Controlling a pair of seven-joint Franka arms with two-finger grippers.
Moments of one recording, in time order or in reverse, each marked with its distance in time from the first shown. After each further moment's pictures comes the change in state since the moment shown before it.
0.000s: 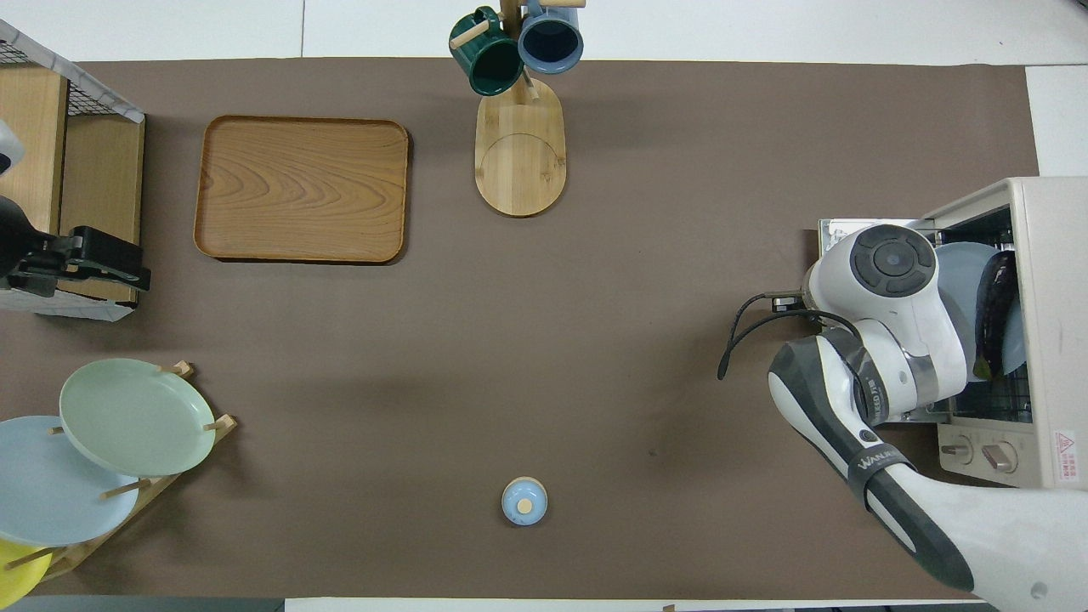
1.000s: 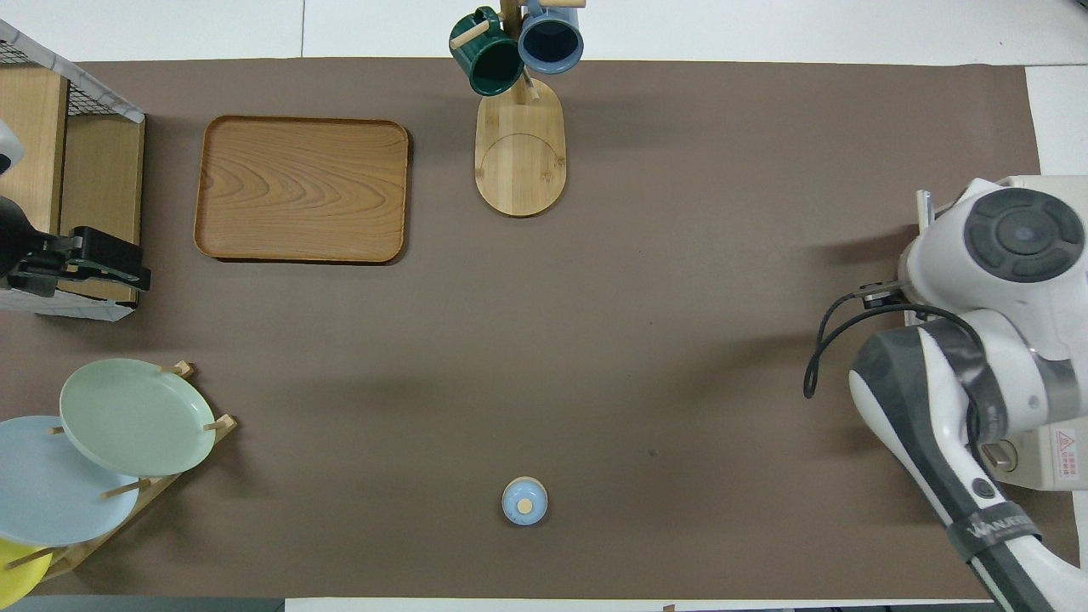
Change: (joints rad) left arm 0.000 0.000 0.000 0.000 0.000 0.000 0.000; right arm -0.112 -0.220 0.035 0.101 -0.084 -0.278 -0.291
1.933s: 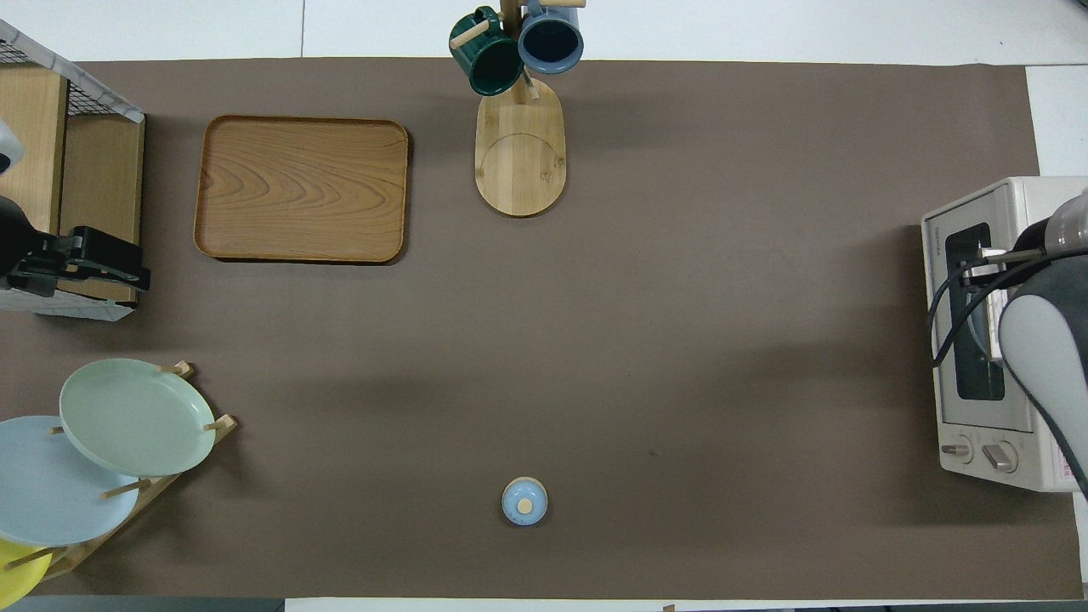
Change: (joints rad) left arm 0.000 0.000 0.000 0.000 0.000 0.000 0.000; right arm -0.084 0.006 -0.022 0.224 0.311 -0.207 -0.183
